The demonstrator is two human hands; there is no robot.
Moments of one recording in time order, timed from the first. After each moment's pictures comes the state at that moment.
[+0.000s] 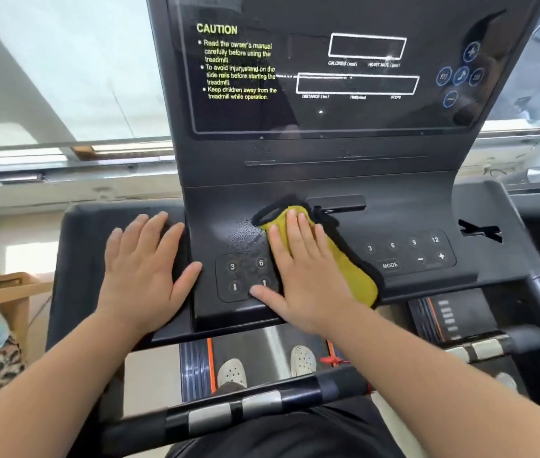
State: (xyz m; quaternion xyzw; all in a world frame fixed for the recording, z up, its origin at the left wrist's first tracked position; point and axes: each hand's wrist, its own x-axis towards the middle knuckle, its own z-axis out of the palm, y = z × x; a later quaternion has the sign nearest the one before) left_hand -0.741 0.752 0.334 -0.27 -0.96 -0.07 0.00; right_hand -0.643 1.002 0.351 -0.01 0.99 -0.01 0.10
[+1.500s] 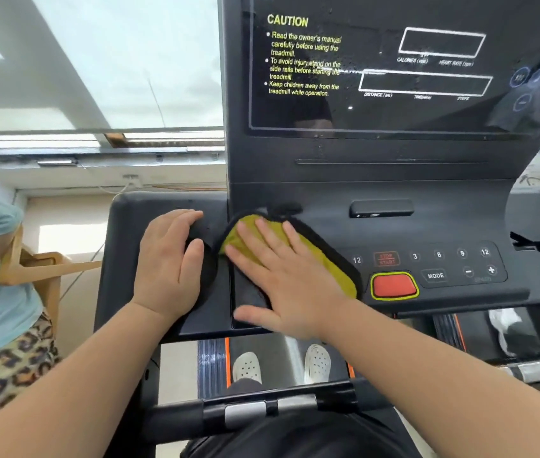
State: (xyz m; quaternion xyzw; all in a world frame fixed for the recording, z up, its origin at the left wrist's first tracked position) left_hand -0.753 0.733 0.325 -0.21 -0.91 -0.36 0.05; right_hand -0.677 0.946 0.345 -0.22 0.97 -0.03 0.10
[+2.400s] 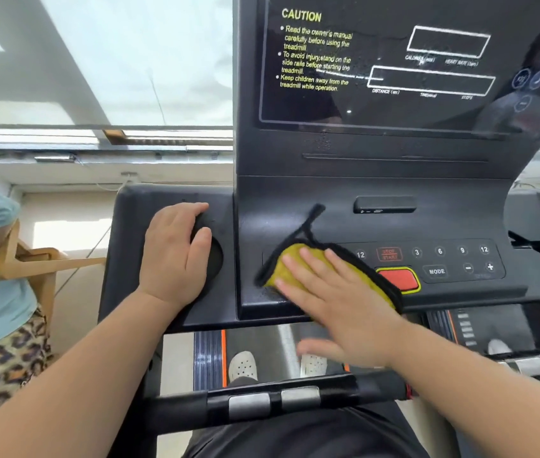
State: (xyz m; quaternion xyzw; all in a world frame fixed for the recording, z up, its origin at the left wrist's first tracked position) left_hand -0.754 0.733 0.327 -0.18 -0.91 -0.37 0.04; right_hand -0.617 0.999 0.342 -0.26 0.96 0.02 0.12
